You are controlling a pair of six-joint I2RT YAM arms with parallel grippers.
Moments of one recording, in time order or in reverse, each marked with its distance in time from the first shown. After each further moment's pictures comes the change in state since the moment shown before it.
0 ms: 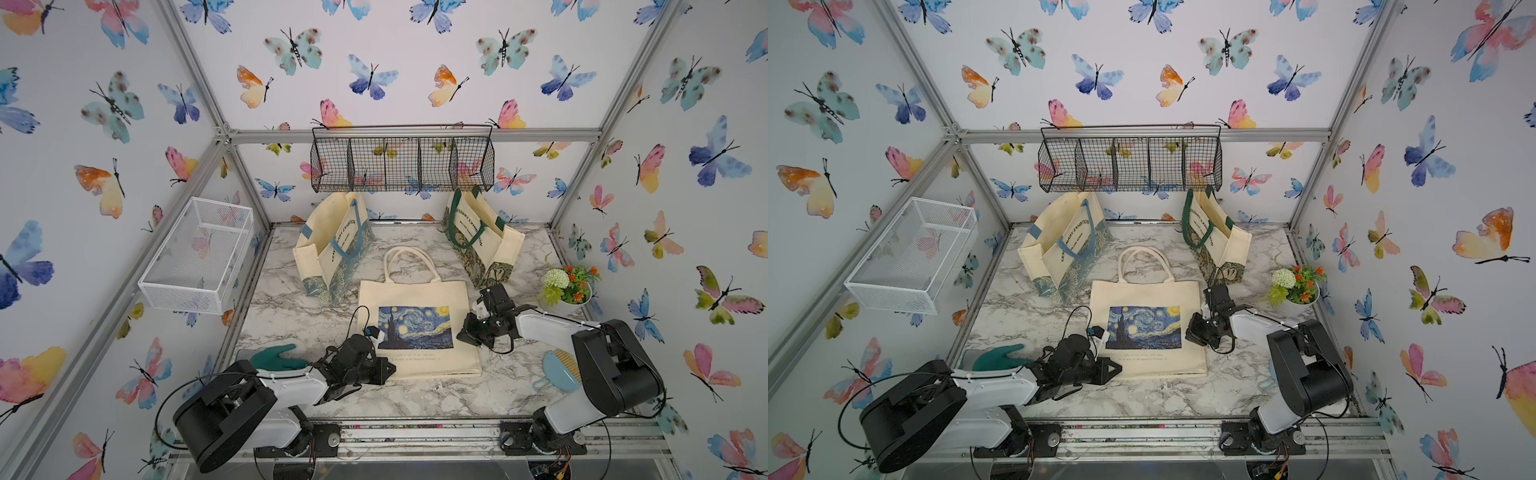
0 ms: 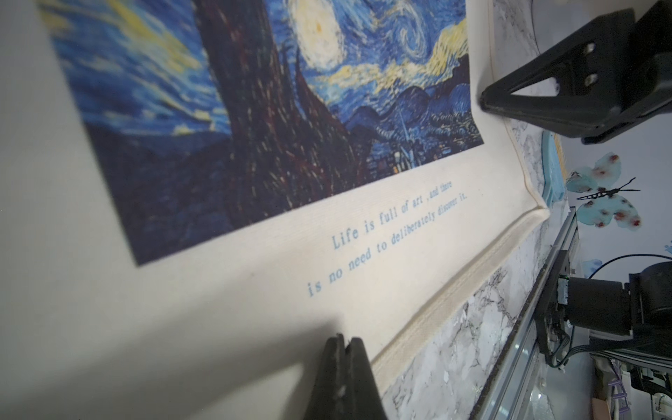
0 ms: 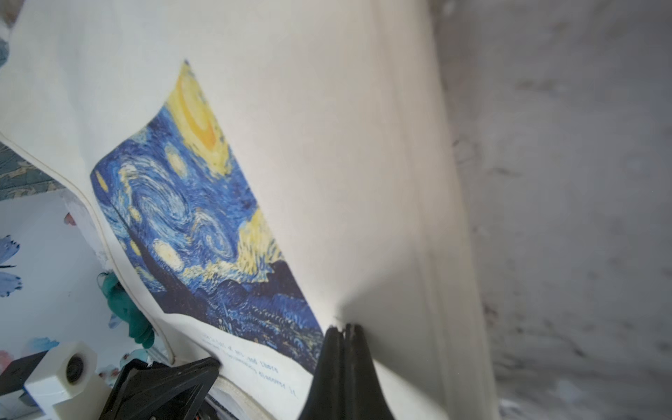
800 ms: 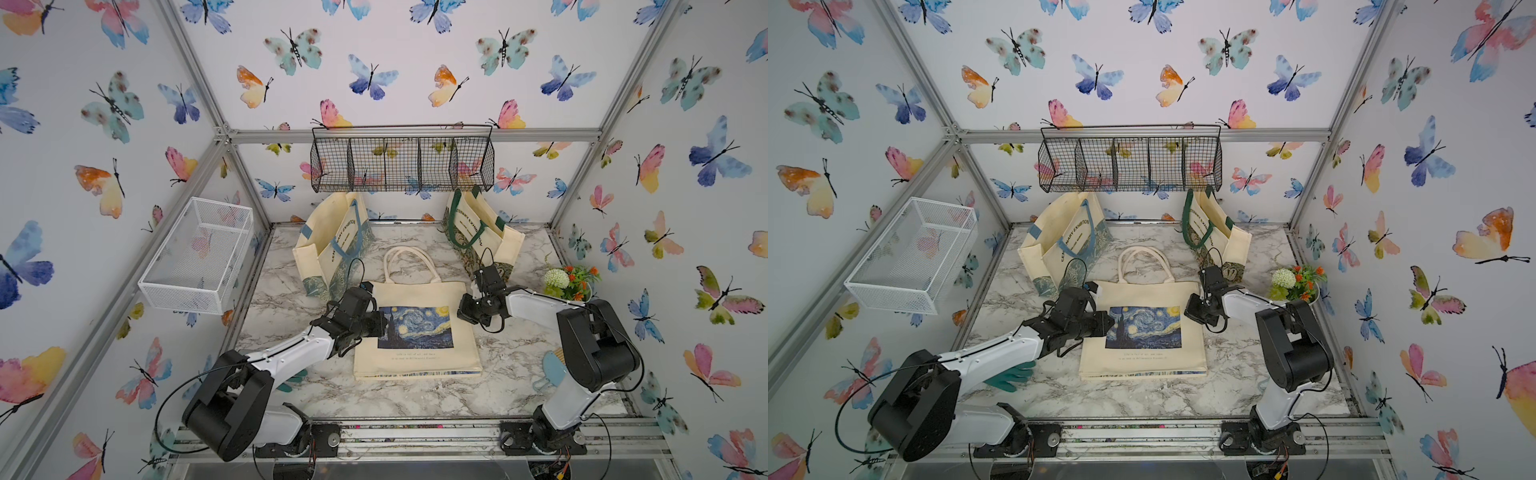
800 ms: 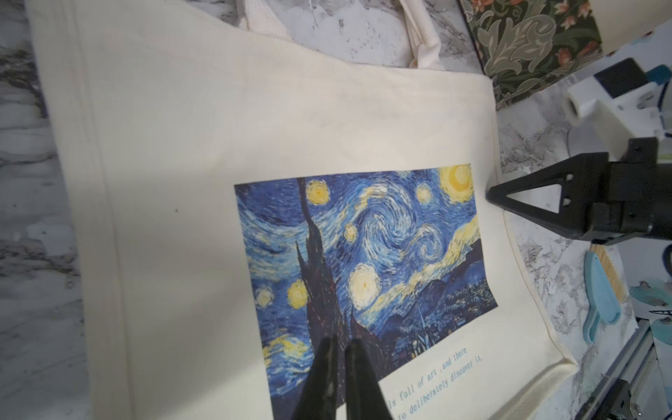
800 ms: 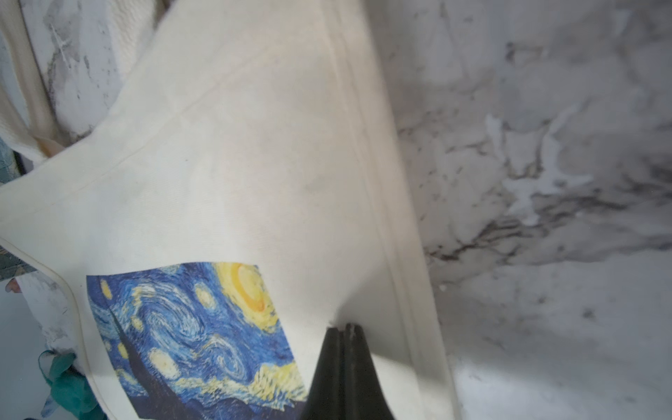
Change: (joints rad) left arm 0.224 0.092 0.458 -0.401 -0.098 0.206; right arm -0.006 0.186 0.201 0.026 0.132 -0.063
